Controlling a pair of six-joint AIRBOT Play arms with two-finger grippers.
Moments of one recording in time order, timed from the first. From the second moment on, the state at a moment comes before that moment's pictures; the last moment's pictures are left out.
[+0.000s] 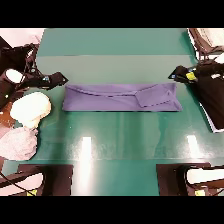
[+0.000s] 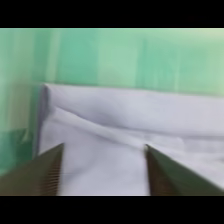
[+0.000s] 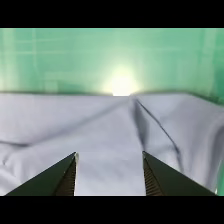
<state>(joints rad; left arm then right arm) 0.04 -1.30 1.10 0.99 -0.75 -1.40 -0.23 -1.57 1.46 -1.02 1.19 1.36</state>
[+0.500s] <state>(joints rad) -0.02 -1.30 1.15 0.98 -0.96 -1.41 -0.47 -1.67 1.44 -0.95 1.42 1.25</state>
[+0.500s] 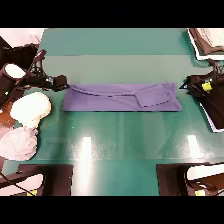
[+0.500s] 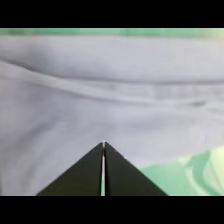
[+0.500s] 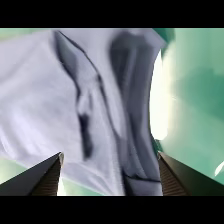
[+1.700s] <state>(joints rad) -0.15 -1.30 1.15 0.94 -0.99 -1.41 -0.34 -1.82 1.44 -0.84 1.44 1.10</state>
